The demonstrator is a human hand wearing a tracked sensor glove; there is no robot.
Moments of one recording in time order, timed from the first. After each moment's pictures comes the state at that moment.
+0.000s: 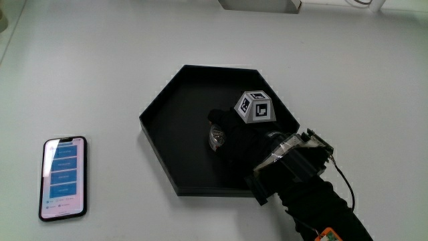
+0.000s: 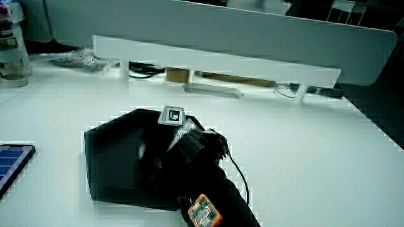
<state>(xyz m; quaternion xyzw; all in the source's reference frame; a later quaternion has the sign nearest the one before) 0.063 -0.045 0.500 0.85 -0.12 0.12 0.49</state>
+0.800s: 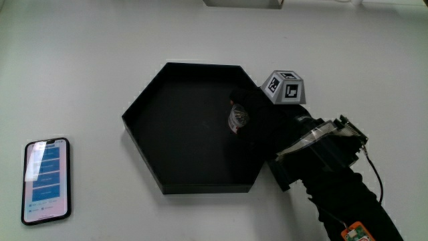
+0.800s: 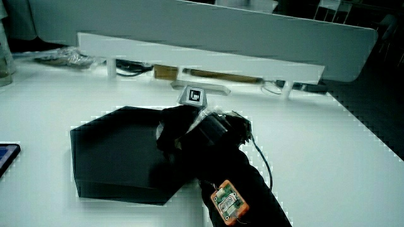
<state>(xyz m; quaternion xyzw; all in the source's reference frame) 0.106 -0.073 0.465 0.87 -0.09 0.13 0.47</state>
